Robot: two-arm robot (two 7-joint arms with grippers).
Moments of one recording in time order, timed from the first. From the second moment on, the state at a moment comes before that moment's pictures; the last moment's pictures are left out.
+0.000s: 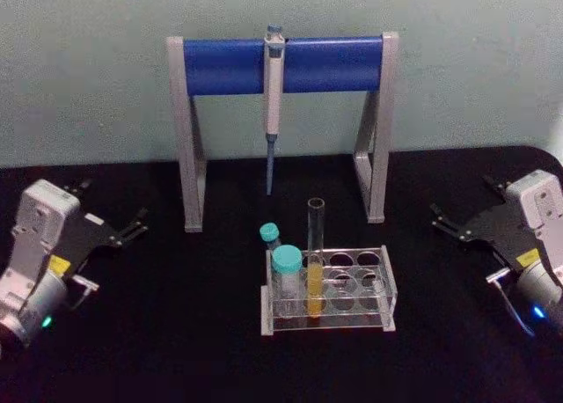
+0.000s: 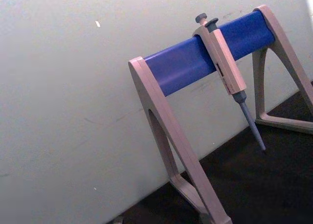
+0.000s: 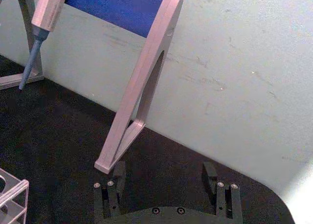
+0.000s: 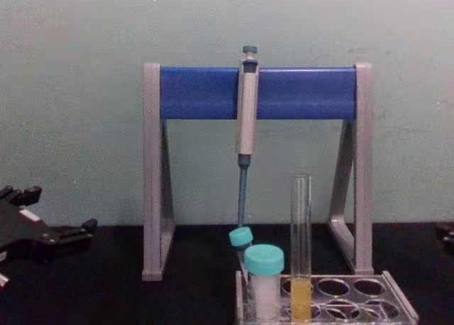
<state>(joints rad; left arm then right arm) -0.20 0.60 0.45 -1.41 -0.25 -0.12 0.03 0.20 0.60 -0.45 -1.41 0.25 -0.12 -0.03</state>
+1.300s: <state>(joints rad) -0.20 0.60 0.45 -1.41 -0.25 -0.12 0.03 -0.03 0.61 -0.40 -1.70 0.34 -0.11 0.10</state>
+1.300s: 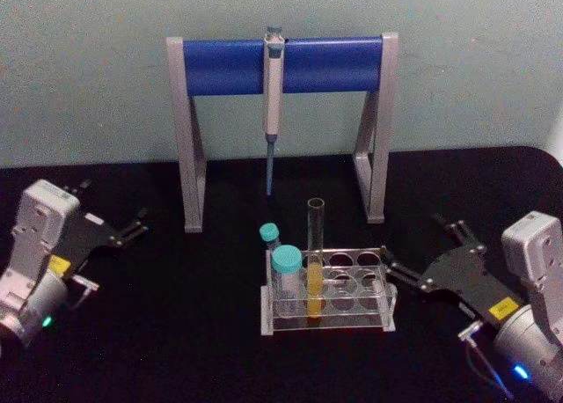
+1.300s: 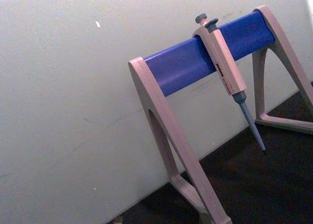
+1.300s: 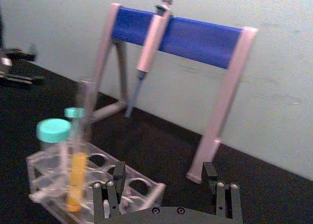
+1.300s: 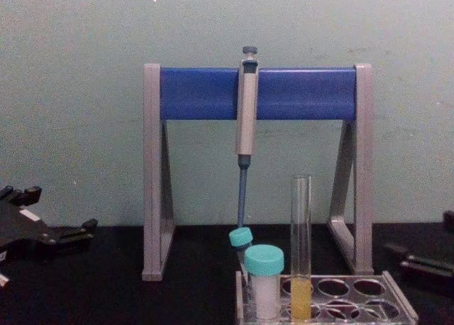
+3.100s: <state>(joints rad) -0.20 0.60 0.45 -1.41 -0.25 -0.12 0.03 0.13 0.37 -0.42 -1.55 0.40 0.00 0.39</state>
